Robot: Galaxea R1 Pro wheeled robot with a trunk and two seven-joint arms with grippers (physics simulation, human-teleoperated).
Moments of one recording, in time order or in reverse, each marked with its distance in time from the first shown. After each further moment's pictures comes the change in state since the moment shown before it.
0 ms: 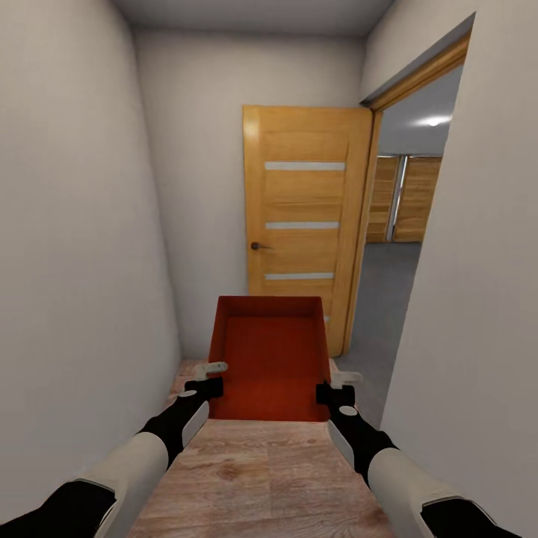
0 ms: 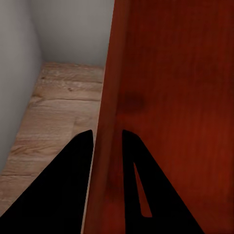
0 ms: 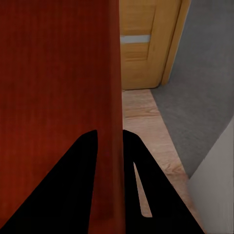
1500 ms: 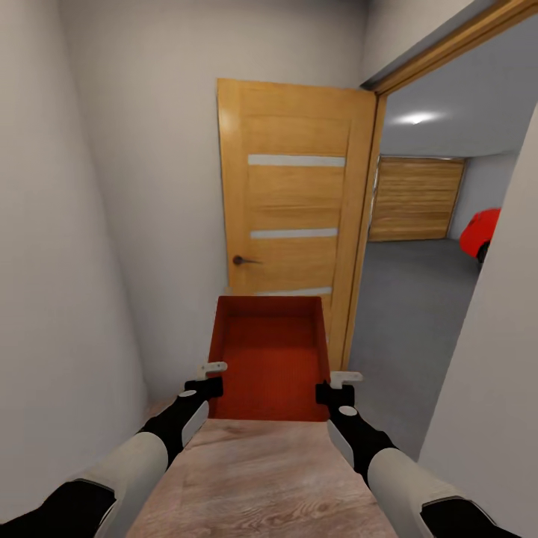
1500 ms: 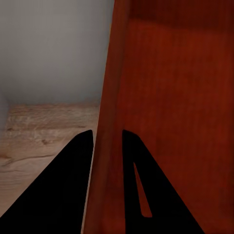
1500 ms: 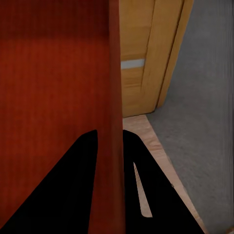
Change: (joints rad) left arm 0.000 0.001 0.000 -0.001 -0.001 -0.001 -0.002; right arm 0.000 0.001 0.001 -0.001 -0.001 -0.001 -0.002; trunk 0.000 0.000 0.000
